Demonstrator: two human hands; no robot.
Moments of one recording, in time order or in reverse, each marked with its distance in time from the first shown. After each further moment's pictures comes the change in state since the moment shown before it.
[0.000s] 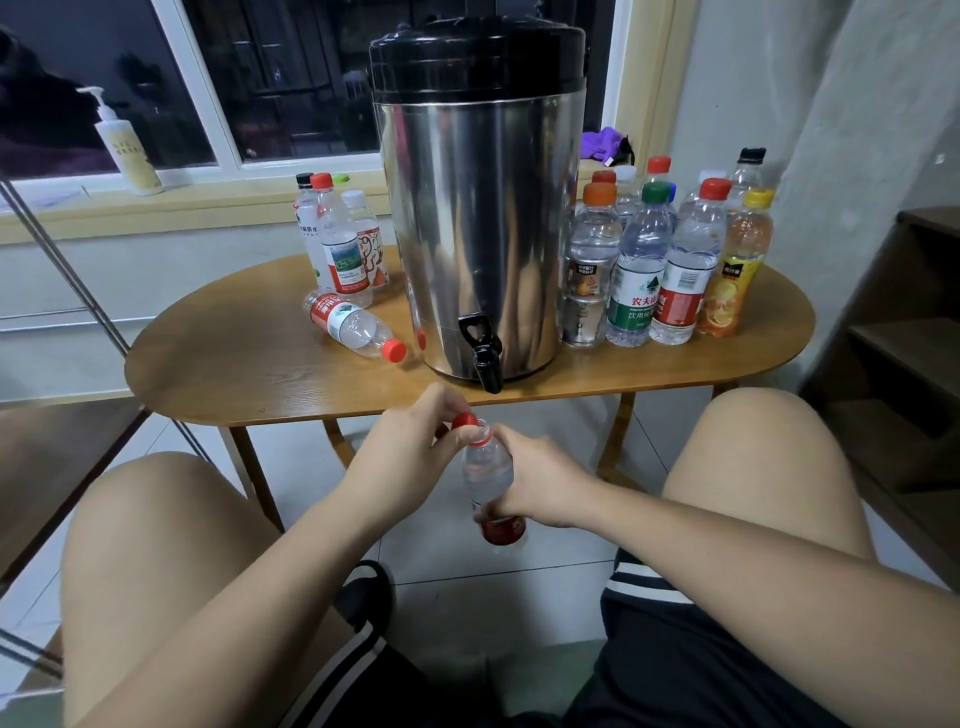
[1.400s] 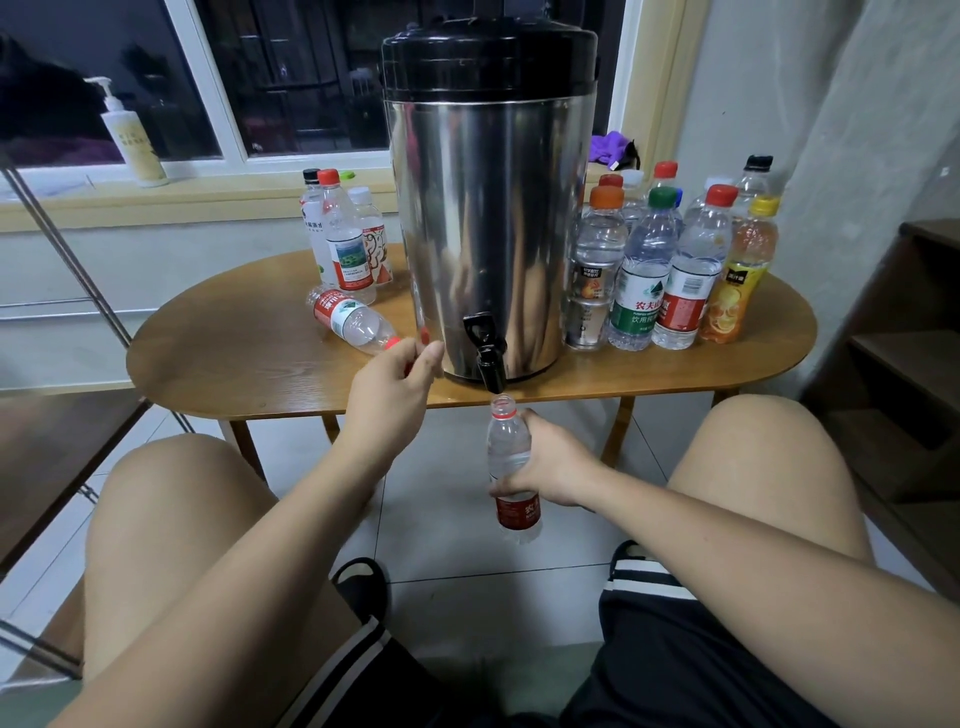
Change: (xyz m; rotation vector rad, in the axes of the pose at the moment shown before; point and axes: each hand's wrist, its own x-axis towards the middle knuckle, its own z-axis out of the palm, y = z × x) left_hand 0.039 0.003 -0.016 -0.279 0.232 -0.263; right_hand 0.023 0.025 -0.006 0.133 0.051 0.167
